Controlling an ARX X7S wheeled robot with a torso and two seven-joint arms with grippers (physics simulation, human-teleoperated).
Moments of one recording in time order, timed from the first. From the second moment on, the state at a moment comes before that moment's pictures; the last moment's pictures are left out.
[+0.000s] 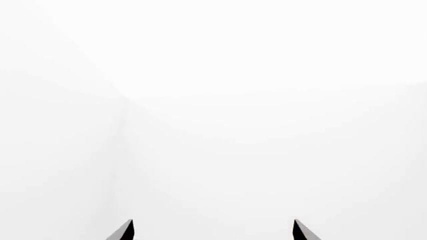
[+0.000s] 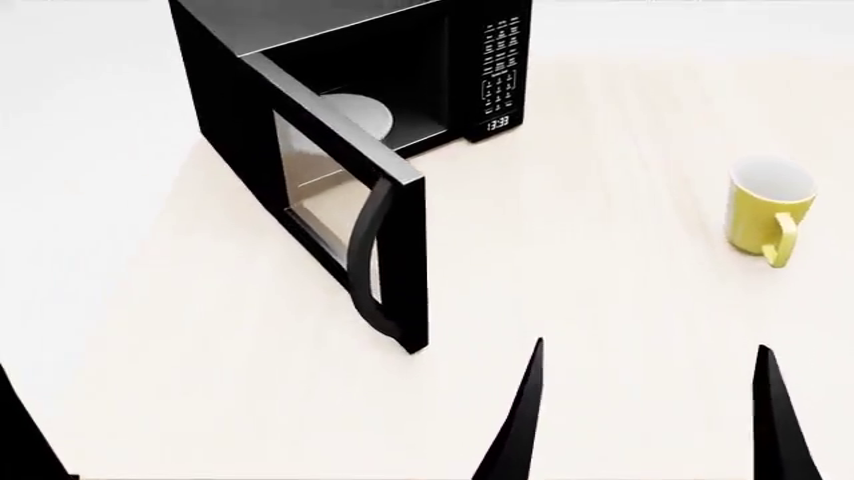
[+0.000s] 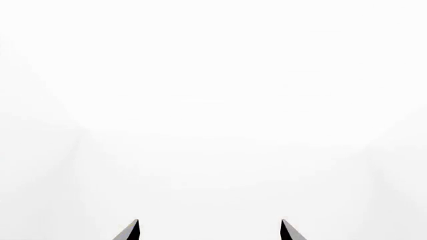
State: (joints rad) left arm 0.11 -0.20 0.09 0.71 0.00 0.14 -0.27; right arm -0.04 0.19 -0.14 -0.45 -0.09 -0.52 0.27
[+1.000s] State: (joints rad) left arm 0.11 -0.24 0.12 0.69 0.00 0.15 -0.30; right arm -0.03 0.23 -0.18 -0.47 -0.11 -0.49 0.29
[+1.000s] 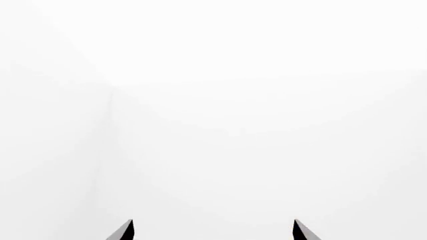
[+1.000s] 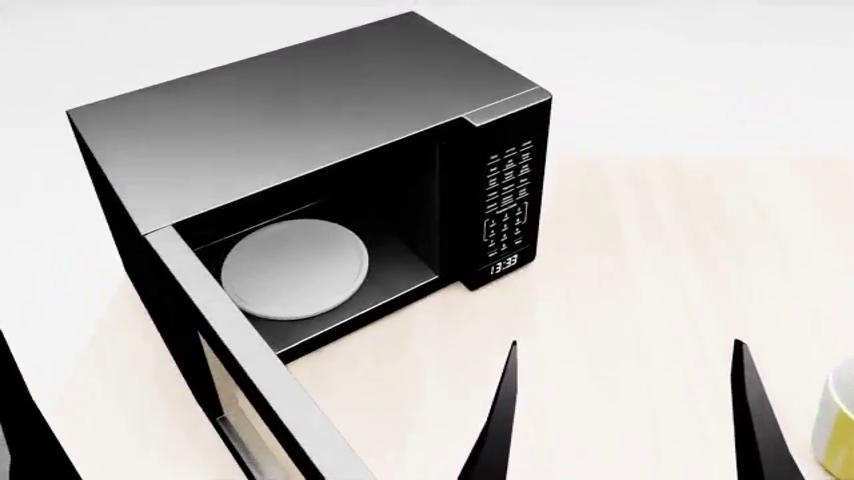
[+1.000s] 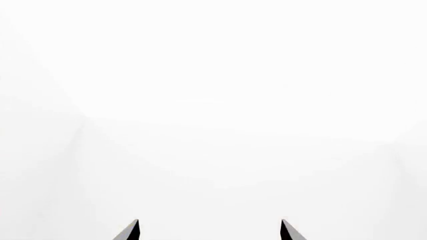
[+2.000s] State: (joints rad) left arm 0.02 -0.75 0.00 0.47 -0.52 0.01 0.42; right arm -0.04 0.25 -0.20 -0.44 -0.14 -0.53 0.33
